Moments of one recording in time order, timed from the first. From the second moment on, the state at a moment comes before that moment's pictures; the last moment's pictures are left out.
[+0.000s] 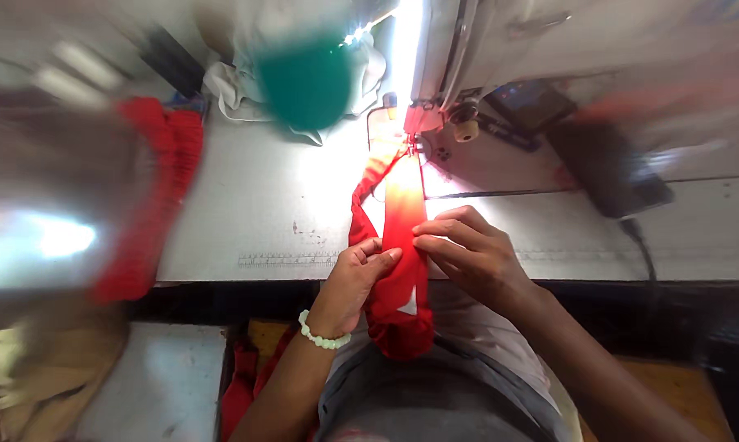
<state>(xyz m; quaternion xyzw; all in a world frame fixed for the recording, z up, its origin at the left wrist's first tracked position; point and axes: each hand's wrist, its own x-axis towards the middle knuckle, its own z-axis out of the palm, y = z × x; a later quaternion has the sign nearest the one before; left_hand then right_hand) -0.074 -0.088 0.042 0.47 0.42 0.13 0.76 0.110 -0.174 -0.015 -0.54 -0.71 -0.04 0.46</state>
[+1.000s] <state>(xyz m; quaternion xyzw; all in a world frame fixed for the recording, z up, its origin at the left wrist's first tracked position) -0.082 -0.085 0.043 0.39 0.36 0.09 0.84 0.091 -0.177 -0.020 -0.53 -0.69 -0.07 0.49</state>
